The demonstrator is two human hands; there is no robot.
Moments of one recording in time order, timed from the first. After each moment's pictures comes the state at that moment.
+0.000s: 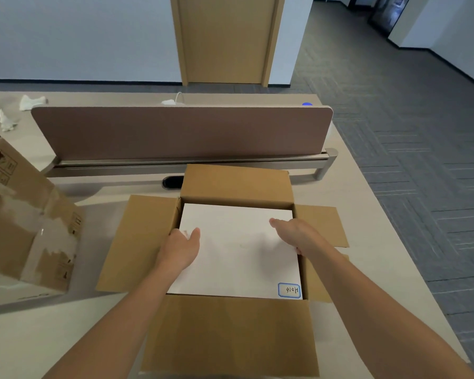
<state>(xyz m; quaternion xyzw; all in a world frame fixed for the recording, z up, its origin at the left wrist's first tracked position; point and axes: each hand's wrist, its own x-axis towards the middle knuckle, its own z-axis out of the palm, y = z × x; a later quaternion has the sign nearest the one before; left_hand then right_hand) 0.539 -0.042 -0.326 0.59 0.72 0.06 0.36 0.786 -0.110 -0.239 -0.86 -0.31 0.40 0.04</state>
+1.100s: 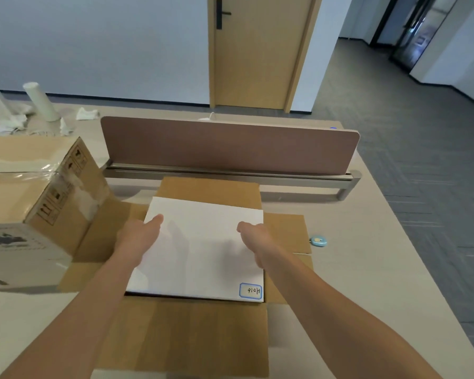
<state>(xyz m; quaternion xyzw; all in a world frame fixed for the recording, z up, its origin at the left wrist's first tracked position) 0.400 -0.019 -0.269 0.44 0.77 0.22 0.40 0.642 -0.090 -0.230 -0.80 -0.23 0.50 0.25</state>
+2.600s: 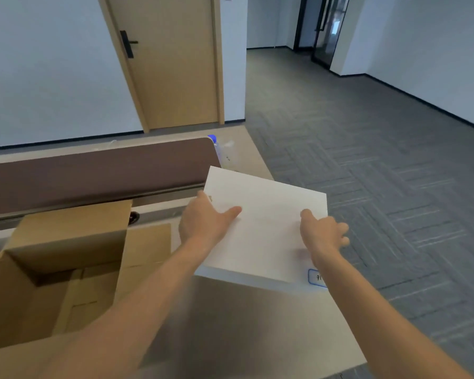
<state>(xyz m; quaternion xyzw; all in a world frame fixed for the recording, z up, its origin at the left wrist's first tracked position) 0.871 -0.160 -0.172 0.73 0.60 0.21 0.26 1.058 -0.263 -0.204 -0.90 -0.10 0.20 0.38</state>
